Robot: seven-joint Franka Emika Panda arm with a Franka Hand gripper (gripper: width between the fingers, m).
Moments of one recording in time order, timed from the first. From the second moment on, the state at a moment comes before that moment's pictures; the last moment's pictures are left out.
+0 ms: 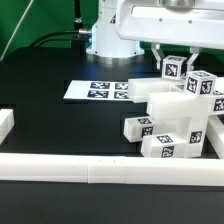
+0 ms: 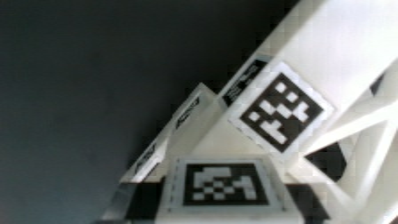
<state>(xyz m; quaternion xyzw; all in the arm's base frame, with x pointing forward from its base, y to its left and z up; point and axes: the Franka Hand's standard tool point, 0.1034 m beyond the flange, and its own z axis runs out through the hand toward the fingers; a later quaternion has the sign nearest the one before) 0.529 0.074 0.112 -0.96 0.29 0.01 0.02</state>
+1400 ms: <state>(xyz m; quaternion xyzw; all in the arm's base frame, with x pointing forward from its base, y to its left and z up) 0.533 0.075 0.110 -0.95 0.32 0.01 0.06</state>
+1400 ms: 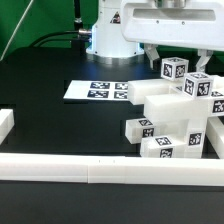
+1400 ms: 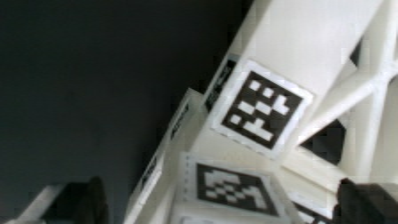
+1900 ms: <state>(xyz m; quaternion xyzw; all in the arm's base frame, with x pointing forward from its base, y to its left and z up) 0.535 0.076 0.111 -0.99 0.10 0.00 0.06</state>
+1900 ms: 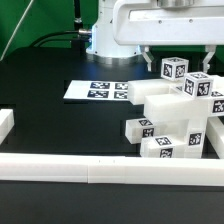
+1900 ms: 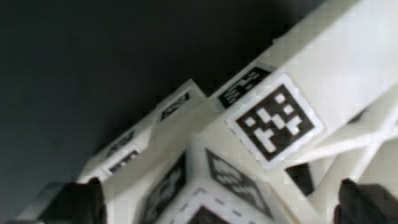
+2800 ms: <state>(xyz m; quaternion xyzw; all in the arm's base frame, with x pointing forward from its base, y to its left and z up) 0.536 0.069 0.109 -0.98 -0.22 -0.01 0.03</state>
